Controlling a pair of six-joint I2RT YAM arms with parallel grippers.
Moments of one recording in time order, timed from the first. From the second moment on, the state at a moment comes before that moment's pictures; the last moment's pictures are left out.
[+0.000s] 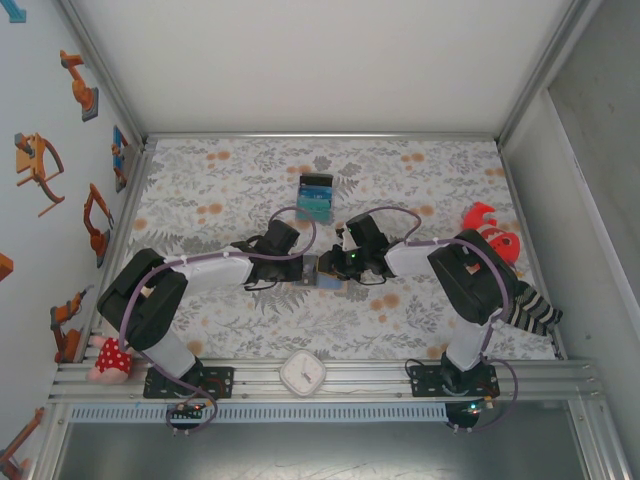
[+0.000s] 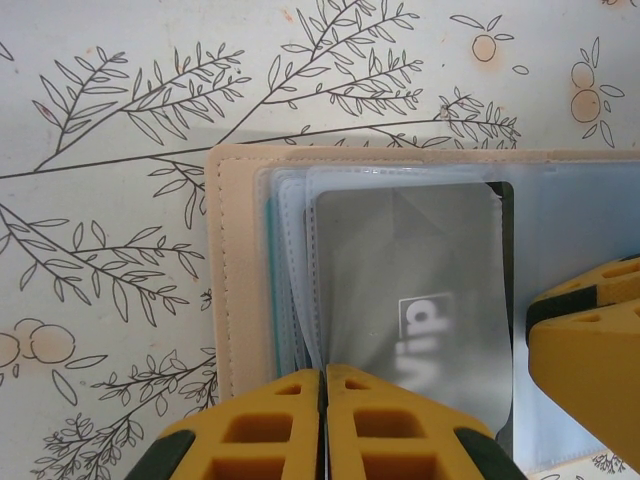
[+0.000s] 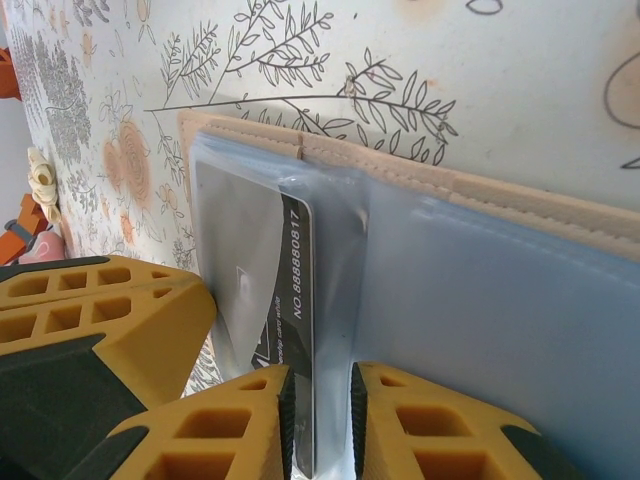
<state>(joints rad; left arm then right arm) -0.77 1.63 0.83 -0.26 0.01 -0.61 0.64 1.81 0.83 0.10 -0.59 0.87</state>
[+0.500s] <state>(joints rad) -0.77 1.63 0.83 -0.26 0.01 -0.62 0.64 1.83 0.87 0.11 -0.59 0.87</state>
